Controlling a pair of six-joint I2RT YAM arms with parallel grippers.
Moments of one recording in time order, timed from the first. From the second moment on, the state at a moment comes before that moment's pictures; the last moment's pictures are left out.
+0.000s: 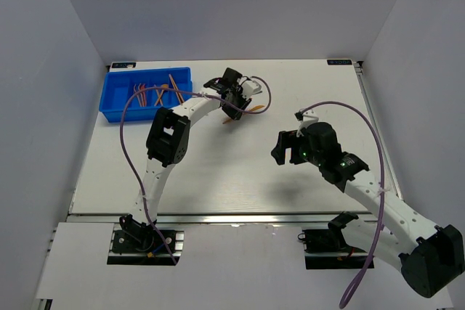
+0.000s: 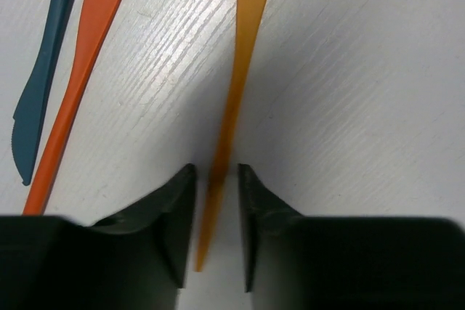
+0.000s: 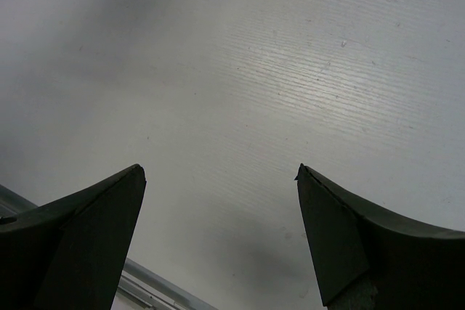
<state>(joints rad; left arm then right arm) -0.53 2.41 2.02 -0.60 0.17 0.32 0.56 0.94 0.68 -0.33 -0.05 0.31</state>
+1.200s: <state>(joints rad) -0.12 1.87 1.61 -0.21 -0.06 -0.06 0.56 0.88 0.67 -0.31 -0.08 0.28</state>
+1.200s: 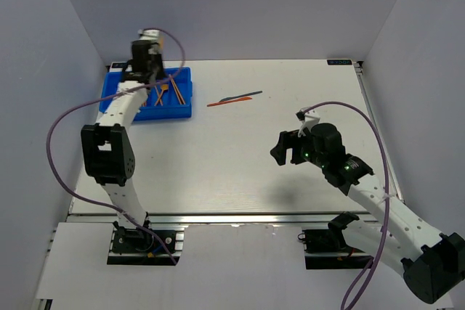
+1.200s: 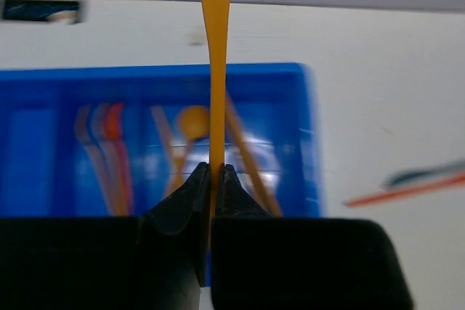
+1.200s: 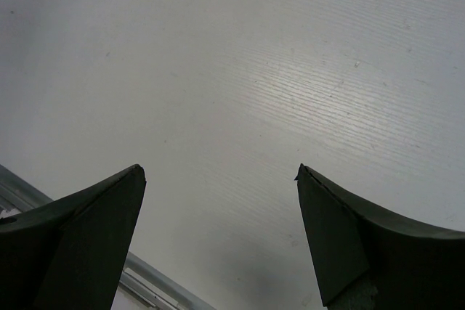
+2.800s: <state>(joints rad) 0.31 1.76 1.42 0.21 0.10 -0.17 0.56 1.01 0.62 -0.16 -0.30 0.26</state>
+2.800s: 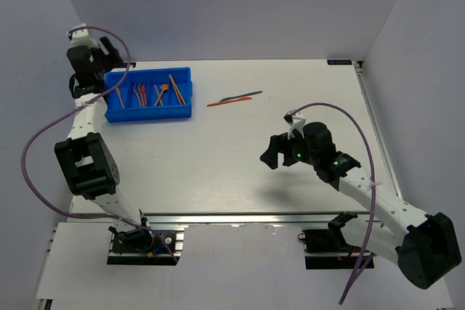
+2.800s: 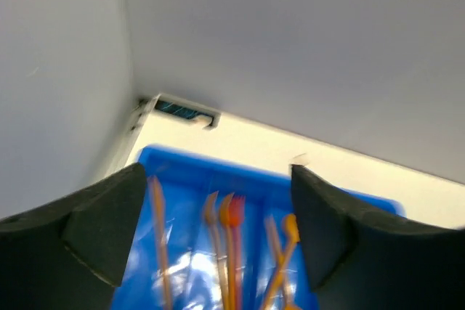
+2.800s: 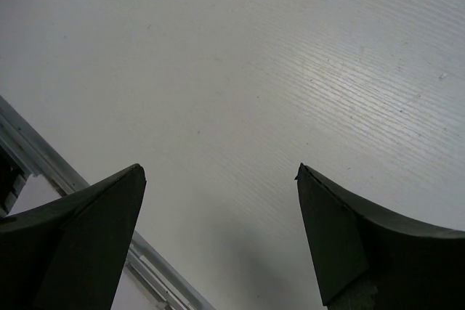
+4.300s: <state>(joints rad) -0.34 2.44 2.03 -0.51 0.31 0.38 0.56 0.95 0.56 -0.13 -0.20 0.31</state>
